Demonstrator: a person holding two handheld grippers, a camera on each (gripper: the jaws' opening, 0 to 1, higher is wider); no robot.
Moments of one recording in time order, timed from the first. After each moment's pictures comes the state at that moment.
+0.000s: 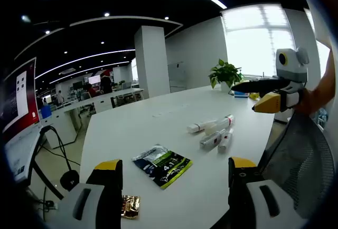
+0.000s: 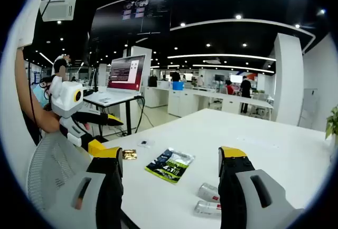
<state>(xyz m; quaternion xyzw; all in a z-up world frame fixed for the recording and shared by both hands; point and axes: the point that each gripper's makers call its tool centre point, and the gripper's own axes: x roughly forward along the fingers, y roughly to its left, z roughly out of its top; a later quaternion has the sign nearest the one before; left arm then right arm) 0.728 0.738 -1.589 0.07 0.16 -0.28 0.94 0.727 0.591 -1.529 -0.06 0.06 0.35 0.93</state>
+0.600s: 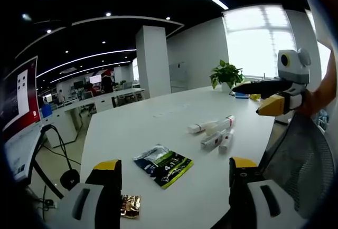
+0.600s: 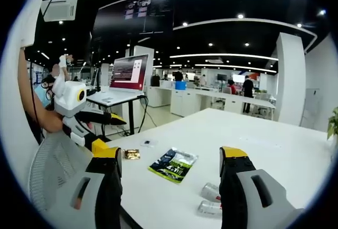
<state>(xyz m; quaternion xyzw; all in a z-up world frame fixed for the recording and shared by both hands) 0.729 0.739 -1.589 0.06 0.16 -0.28 0.94 0.723 0.597 -1.530 -0.06 0.06 0.35 0.93</state>
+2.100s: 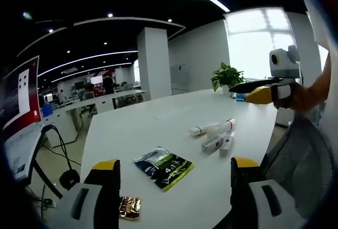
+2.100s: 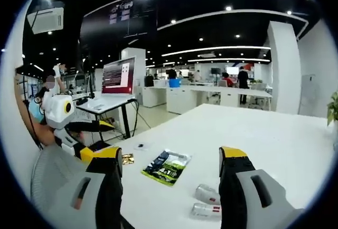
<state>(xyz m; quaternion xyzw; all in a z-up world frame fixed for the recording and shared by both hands) 0.731 0.741 -1.585 0.05 0.15 -0.28 0.95 0.757 0.575 -1.515 -0.03 0.08 0.34 0.94</state>
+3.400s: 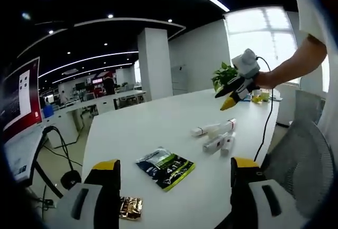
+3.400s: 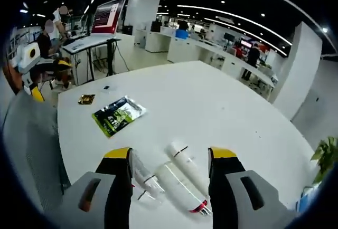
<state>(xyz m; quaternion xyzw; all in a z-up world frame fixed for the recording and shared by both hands) 0.732 0.743 -1.584 0.06 0.15 -0.28 0.95 0.864 0.483 -1.581 -0.22 0.25 0.34 0.88</state>
